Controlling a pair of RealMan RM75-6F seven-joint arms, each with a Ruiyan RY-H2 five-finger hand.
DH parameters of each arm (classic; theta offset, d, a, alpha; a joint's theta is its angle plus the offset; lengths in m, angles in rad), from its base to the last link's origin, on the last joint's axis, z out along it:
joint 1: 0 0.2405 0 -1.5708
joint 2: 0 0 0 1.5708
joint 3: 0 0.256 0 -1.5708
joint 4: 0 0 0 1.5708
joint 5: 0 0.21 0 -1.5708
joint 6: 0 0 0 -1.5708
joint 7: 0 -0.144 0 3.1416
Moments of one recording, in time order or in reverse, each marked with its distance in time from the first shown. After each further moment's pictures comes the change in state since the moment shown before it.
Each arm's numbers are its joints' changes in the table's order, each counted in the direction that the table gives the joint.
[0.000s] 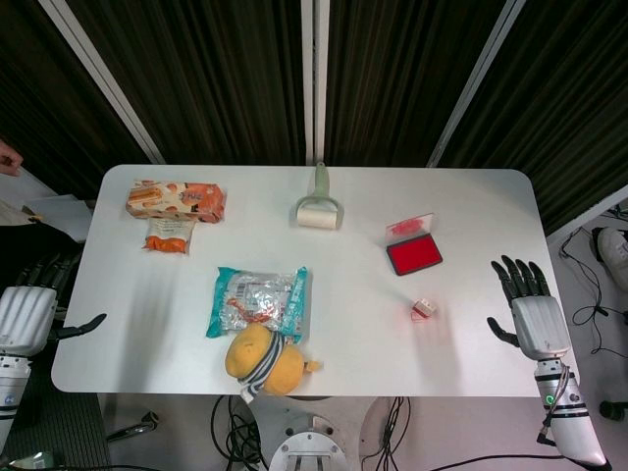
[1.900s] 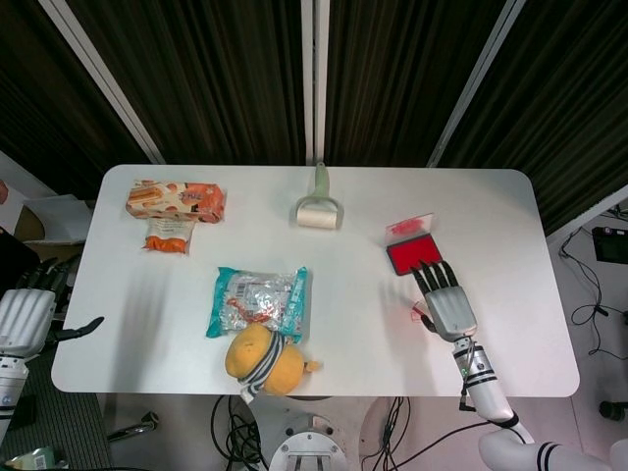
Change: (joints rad) left arm -0.001 -0.014 0.016 0.056 -0.007 -0.031 0.053; right arm 0.177 -0.376 0.026 0.267 0.082 -0.228 0.235
